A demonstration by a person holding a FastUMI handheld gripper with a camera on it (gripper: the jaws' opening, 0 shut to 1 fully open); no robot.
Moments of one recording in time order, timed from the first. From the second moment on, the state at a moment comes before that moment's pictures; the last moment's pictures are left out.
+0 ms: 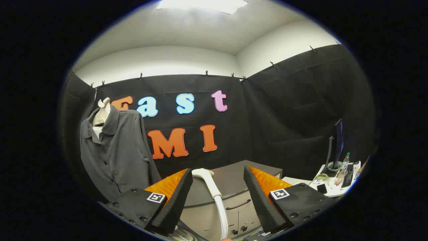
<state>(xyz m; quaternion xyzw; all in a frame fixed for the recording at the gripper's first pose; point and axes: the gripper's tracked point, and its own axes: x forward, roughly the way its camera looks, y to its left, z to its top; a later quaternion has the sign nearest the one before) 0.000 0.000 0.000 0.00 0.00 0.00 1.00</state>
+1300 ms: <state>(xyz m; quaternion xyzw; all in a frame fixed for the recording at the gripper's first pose) 0.033 0.004 0.017 -0.04 0.05 0.08 1.00</state>
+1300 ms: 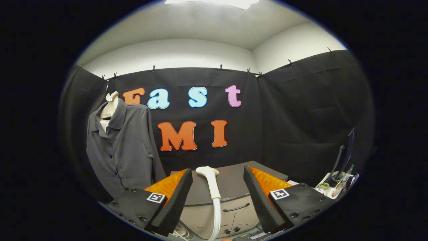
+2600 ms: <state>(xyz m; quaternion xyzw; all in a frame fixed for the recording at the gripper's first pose) 0.273 0.024 -0.162 -0.10 0.42 0.09 0.90</state>
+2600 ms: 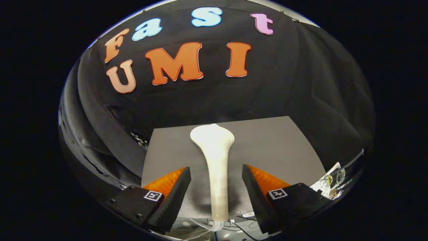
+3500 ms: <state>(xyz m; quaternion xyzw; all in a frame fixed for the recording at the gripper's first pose) 0.302 0.029 -0.236 -0.04 0.52 0.13 0.84</state>
